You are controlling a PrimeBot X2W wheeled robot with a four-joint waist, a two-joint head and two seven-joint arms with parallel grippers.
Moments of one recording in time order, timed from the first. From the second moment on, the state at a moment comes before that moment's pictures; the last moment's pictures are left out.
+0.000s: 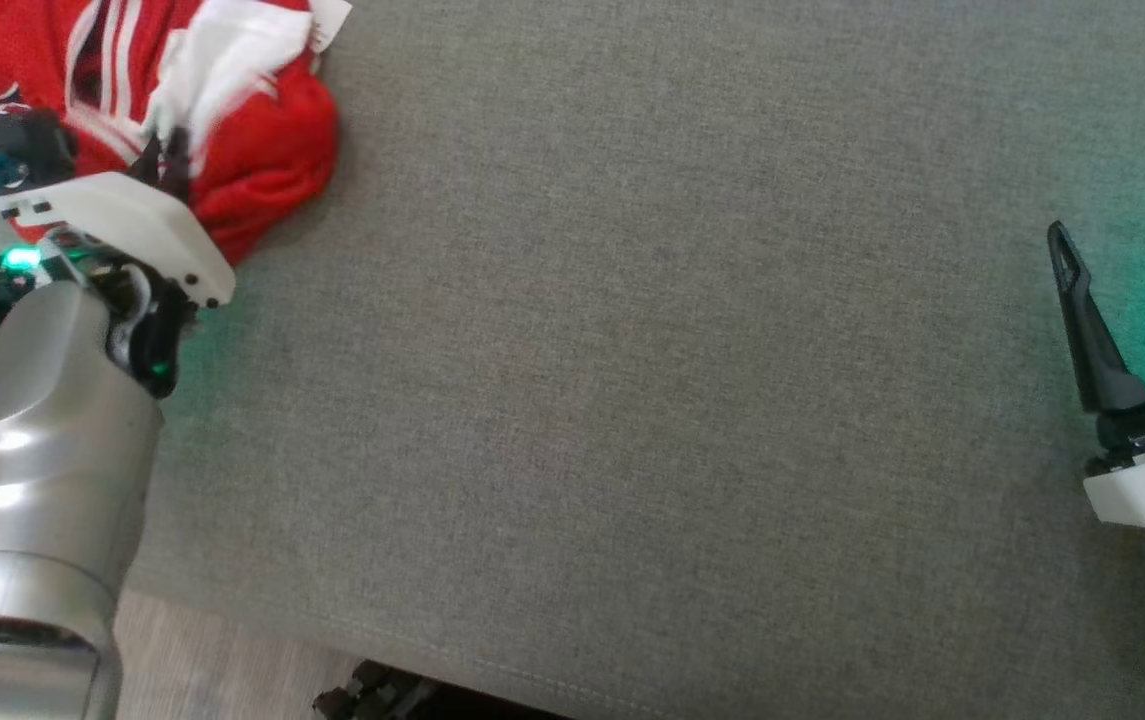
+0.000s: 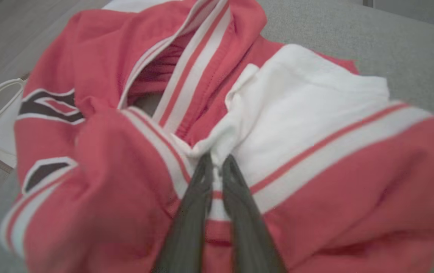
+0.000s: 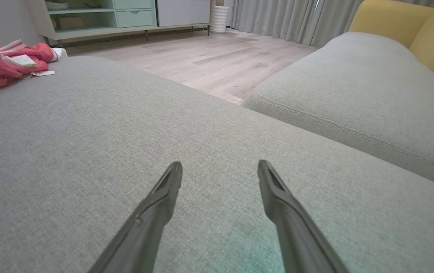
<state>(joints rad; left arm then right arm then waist) -0.96 0.23 -0.30 1.09 -0.61 -0.13 0.09 -0.09 -0.42 0.03 -0.22 0.10 0.13 0.00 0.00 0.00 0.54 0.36</state>
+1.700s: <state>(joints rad) -0.59 0.17 -0.87 0.52 -0.50 0.00 -0.25 -0.06 -0.11 0.22 0.15 0.19 0.13 -0.25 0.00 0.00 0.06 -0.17</state>
